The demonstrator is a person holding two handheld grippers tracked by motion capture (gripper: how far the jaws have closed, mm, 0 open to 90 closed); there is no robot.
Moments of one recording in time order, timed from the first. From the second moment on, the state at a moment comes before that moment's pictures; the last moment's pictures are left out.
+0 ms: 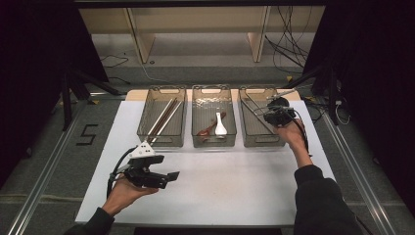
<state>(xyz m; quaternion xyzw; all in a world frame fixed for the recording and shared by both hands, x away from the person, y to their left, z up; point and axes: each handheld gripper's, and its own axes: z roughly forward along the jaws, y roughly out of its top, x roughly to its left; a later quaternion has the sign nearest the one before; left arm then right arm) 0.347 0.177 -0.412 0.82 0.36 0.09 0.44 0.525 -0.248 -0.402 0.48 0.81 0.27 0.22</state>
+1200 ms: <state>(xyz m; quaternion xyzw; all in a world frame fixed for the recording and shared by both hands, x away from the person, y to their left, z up) 0.347 0.178 -0.411 0.81 0.36 0.09 0.44 0.478 -0.232 -0.379 0.45 0.79 0.38 0.19</state>
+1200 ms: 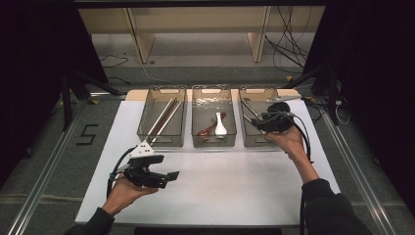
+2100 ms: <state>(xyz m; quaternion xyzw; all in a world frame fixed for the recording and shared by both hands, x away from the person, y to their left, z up) 0.349 0.180 -0.410 0.81 0.37 0.09 0.45 0.394 -0.225 -0.385 0.39 0.77 0.48 0.15</state>
